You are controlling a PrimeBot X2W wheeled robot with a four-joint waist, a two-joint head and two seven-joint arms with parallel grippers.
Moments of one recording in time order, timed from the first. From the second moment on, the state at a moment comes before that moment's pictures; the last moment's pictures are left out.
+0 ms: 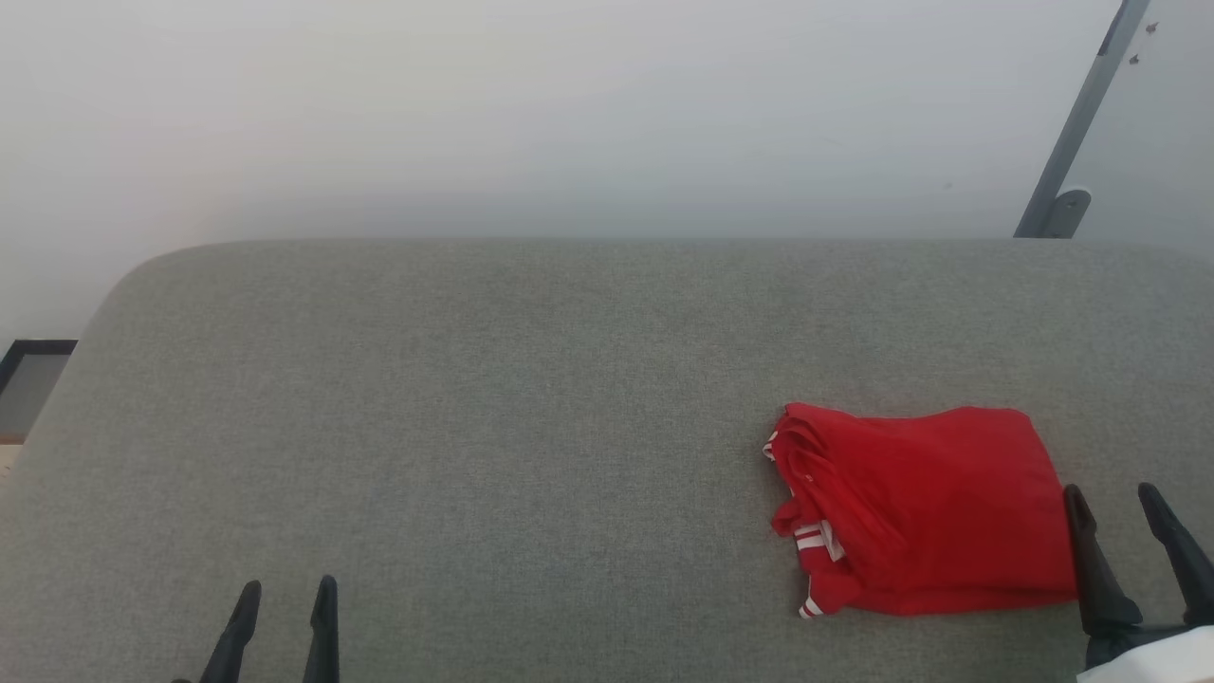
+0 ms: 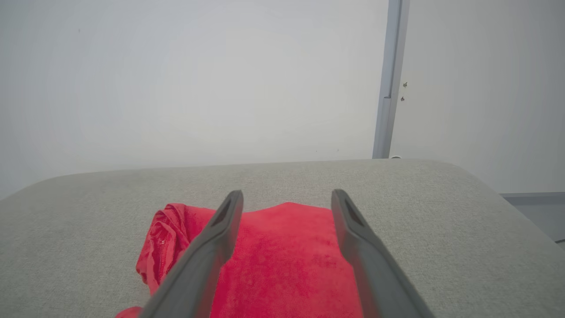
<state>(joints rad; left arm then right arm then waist) 0.28 0.14 0.08 -0.02 -0.32 -0.13 -0.26 0.12 -0.33 -0.05 0.11 0.45 0.13 -0.25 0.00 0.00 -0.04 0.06</state>
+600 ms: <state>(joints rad) 0.20 0.14 0.03 0.00 -0.33 -0.13 -0.26 0.00 -0.42 -0.05 0.14 0.41 0.13 0.04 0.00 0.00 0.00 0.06</state>
